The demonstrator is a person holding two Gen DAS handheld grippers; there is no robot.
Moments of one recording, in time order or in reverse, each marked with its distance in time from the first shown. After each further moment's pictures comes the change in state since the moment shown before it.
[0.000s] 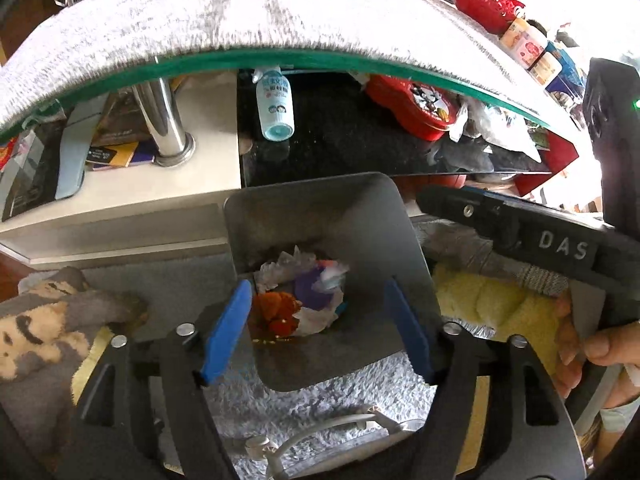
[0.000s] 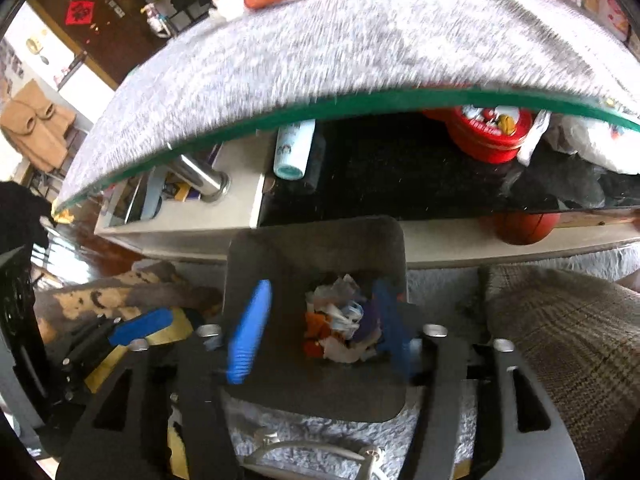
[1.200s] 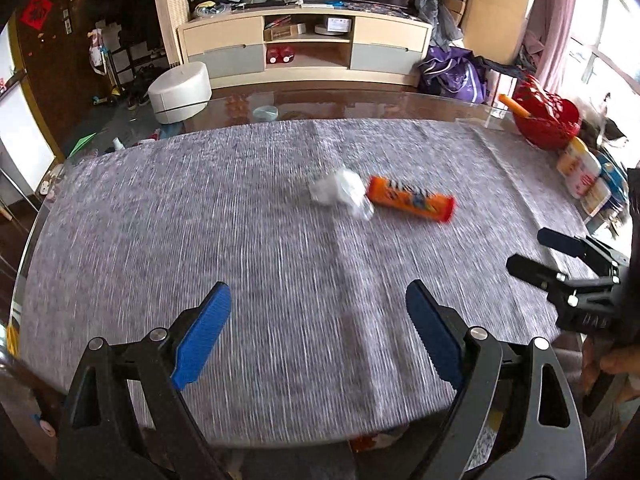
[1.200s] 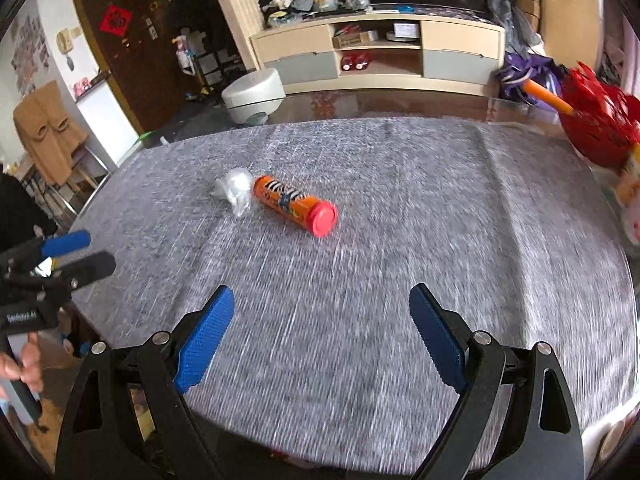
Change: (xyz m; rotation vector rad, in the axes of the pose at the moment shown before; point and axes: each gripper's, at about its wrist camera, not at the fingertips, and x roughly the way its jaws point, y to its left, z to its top) left arm -0.085 0.064 0.227 0.016 -0.221 0.199; right arm -0.032 0.024 0.192 -0.207 -0.200 -0.052
